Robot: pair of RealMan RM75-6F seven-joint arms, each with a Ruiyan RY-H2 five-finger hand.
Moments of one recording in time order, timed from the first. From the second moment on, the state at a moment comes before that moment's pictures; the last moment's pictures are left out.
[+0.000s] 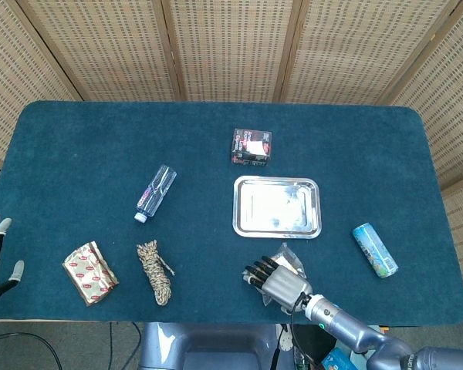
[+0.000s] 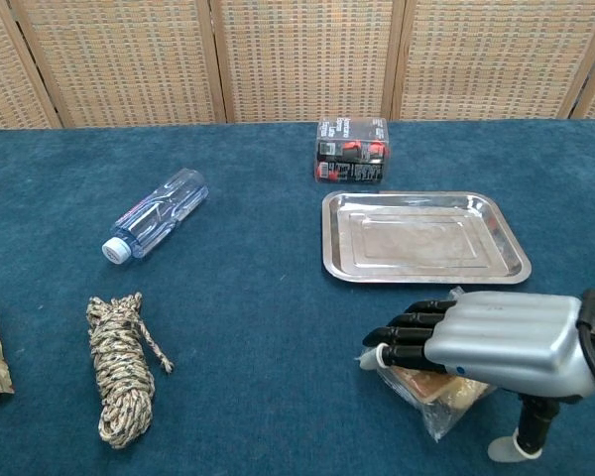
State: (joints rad) left arm -0.04 -1.22 -0.05 -1.49 1.46 1.55 0.05; right arm 0.62 -1.39 0.03 -1.75 -1.41 0.65 -0.61
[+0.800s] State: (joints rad) left arm -0.06 -1.21 -0.06 -1.50 1.45 1.51 0.07; right arm 0.67 -1.39 -0.01 -1.70 -1.50 0.76 -0.53
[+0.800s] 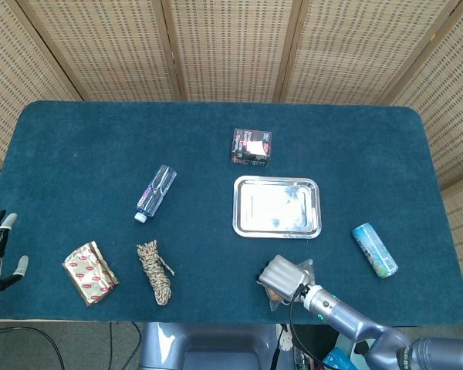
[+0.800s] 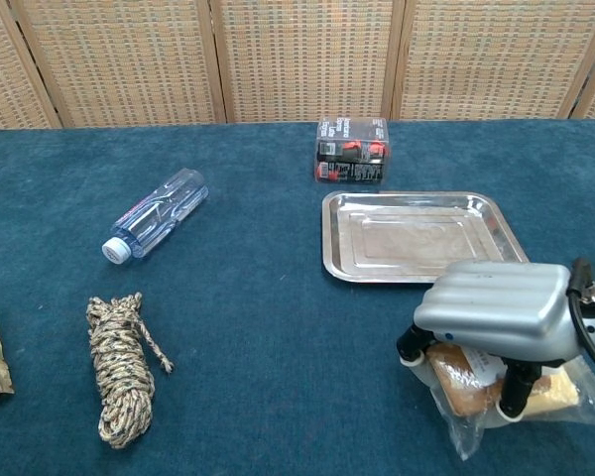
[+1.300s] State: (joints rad) left arm -0.07 -1.21 -0.07 -1.50 1.43 1.49 0.07; right arm 0.75 -1.34 0.08 -1.68 -1.42 0.73 -0.46
